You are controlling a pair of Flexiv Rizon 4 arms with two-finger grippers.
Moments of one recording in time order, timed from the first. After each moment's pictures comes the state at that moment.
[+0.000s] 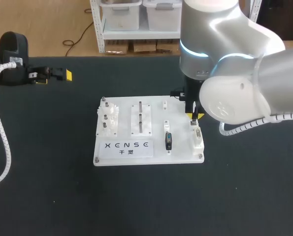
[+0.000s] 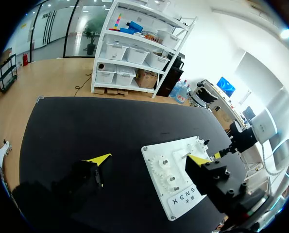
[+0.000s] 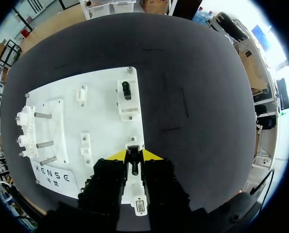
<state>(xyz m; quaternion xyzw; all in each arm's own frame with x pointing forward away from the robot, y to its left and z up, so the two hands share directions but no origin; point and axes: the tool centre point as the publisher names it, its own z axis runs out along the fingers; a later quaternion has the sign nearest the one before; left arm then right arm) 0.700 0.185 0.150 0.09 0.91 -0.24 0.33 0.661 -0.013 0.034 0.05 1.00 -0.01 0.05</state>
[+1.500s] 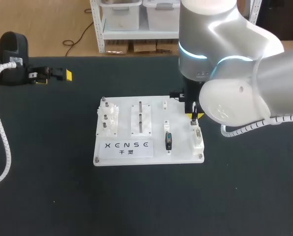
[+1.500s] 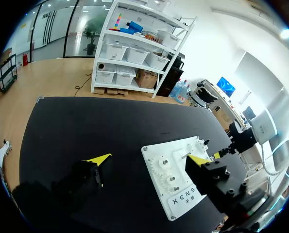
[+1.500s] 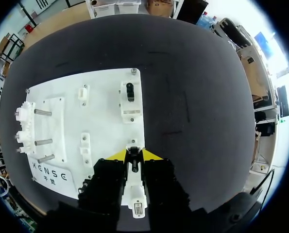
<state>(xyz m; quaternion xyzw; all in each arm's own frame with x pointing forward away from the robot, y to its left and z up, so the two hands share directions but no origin) 0.700 0.185 0.150 0.09 0.91 -0.24 0.33 0.663 -0.012 0.032 0.02 1.00 -0.02 0.05</state>
